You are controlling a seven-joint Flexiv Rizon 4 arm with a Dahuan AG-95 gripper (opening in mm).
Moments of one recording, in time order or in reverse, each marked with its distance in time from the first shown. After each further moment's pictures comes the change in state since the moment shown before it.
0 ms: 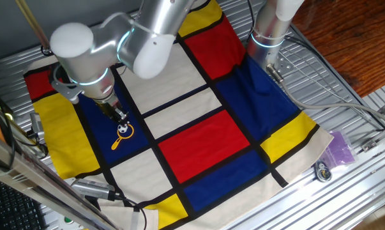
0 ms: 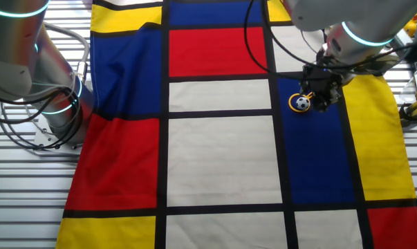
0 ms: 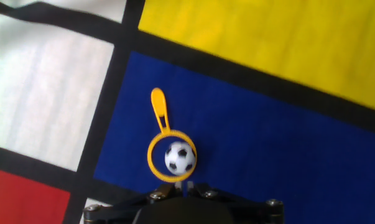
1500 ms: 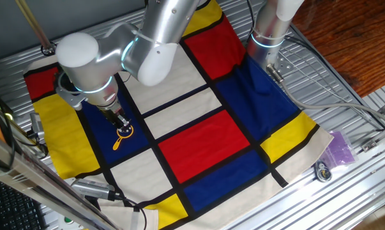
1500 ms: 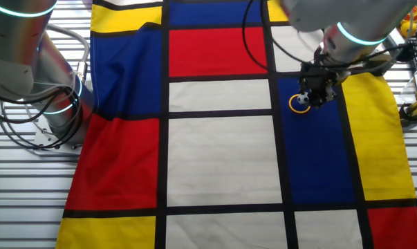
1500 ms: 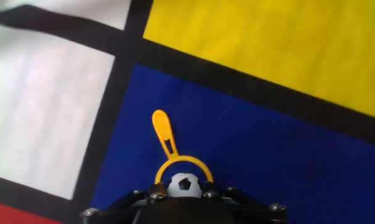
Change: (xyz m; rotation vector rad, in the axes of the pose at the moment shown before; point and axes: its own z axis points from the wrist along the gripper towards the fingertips) arm -0.003 0.024 0.001 -0.007 0.023 0.082
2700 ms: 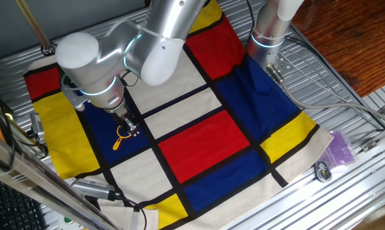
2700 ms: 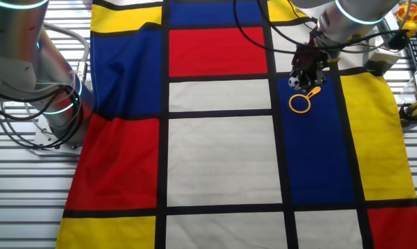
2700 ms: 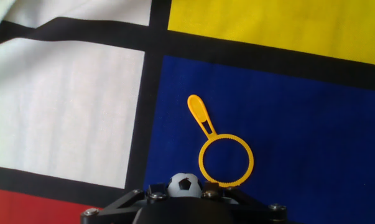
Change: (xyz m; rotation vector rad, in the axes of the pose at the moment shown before) arm 0.013 0.038 -0.016 -0.044 0.034 0.133
